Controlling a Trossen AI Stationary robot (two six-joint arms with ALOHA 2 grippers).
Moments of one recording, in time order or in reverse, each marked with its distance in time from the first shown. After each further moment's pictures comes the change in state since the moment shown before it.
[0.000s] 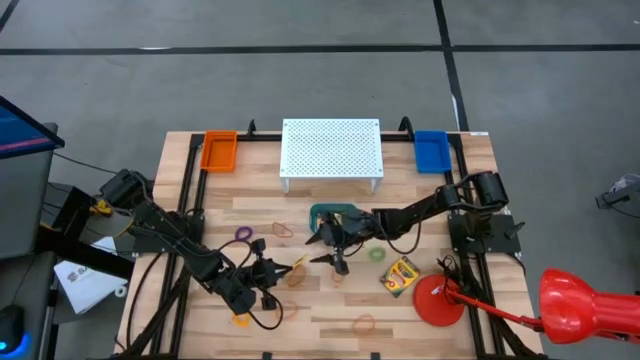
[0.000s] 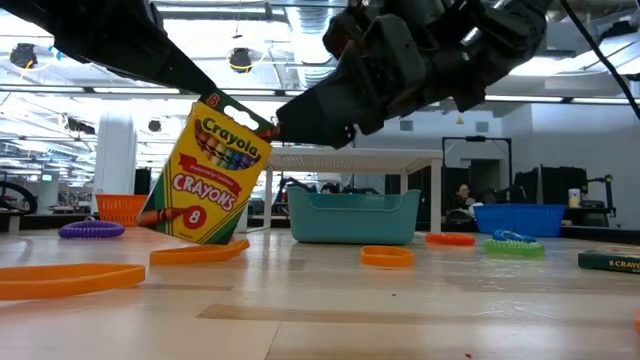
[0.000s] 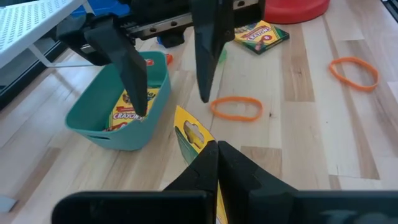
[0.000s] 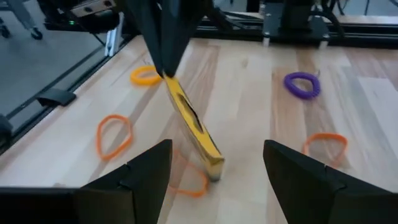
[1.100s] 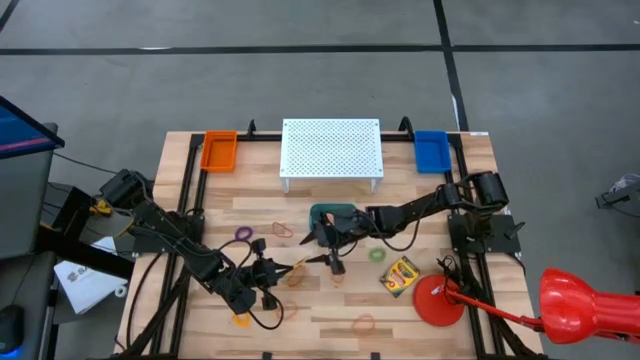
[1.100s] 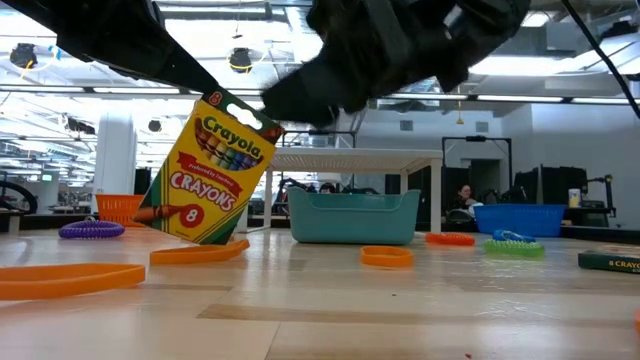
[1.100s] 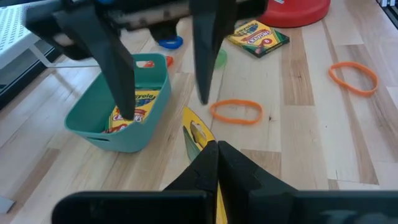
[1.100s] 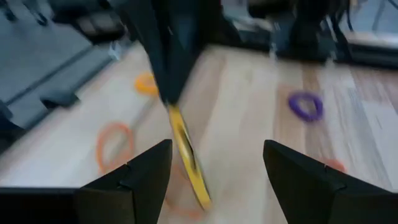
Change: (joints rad) left arm 0.000 0.000 0.000 0.014 -0.002 -0.001; right arm 0.006 -0.001 0.122 -0.125 -0.035 -0.067
